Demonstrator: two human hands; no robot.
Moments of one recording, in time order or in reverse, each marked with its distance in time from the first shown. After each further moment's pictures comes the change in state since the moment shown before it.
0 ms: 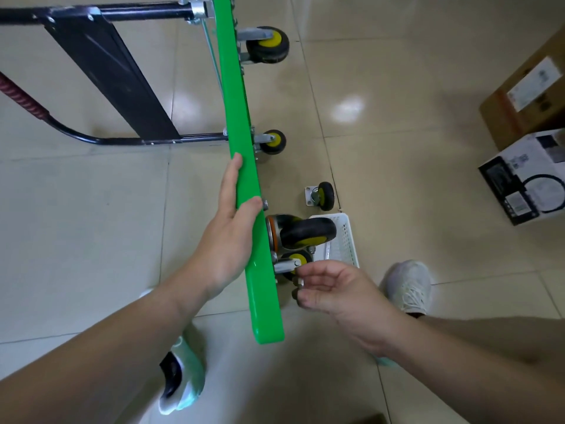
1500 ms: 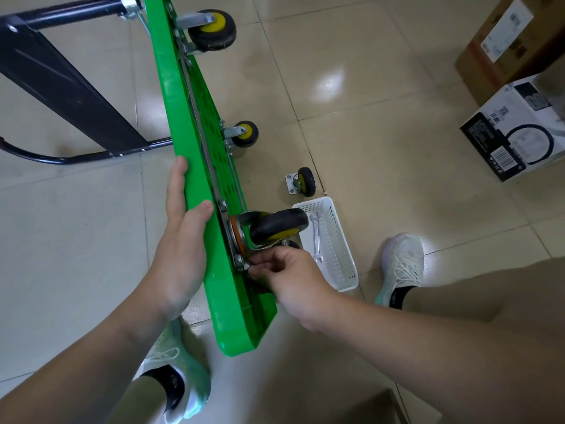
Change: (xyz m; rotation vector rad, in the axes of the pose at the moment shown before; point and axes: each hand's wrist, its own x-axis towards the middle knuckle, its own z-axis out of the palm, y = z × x) left_hand 0.006 -0.013 0.001 -0.126 0.006 0.081; right_hand 0.050 0.027 0.027 -0.080 0.095 -0.034
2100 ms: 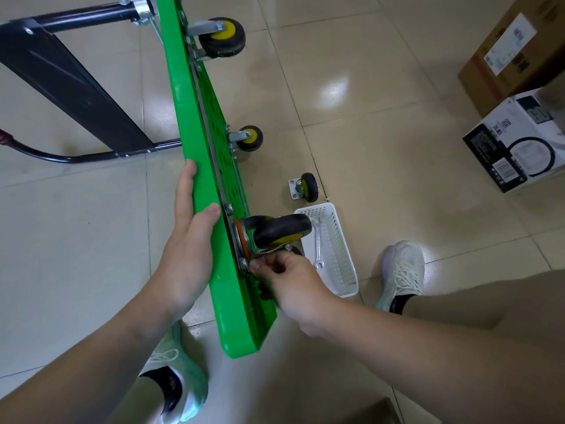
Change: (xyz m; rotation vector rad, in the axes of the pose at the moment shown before) left_hand 0.002 -0.005 -0.001 0.000 0.002 0.023; right_hand 0.003 0.004 0.002 -0.079 0.009 0.014
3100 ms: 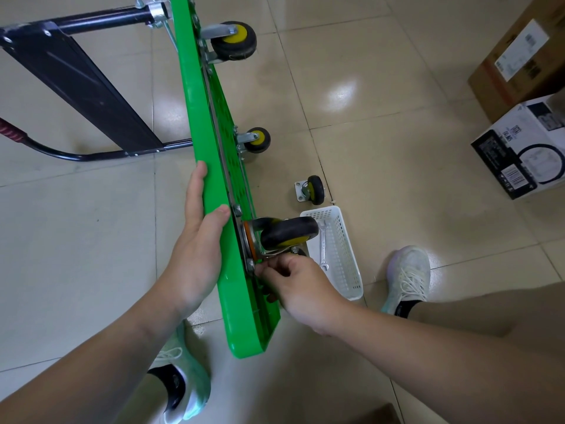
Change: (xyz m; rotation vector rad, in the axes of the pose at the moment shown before) left_hand -0.006 0.012 0.003 0.055 -0.005 -0.023; right_hand 0.002 0.002 -0.007 -0.170 -0.077 -0.112
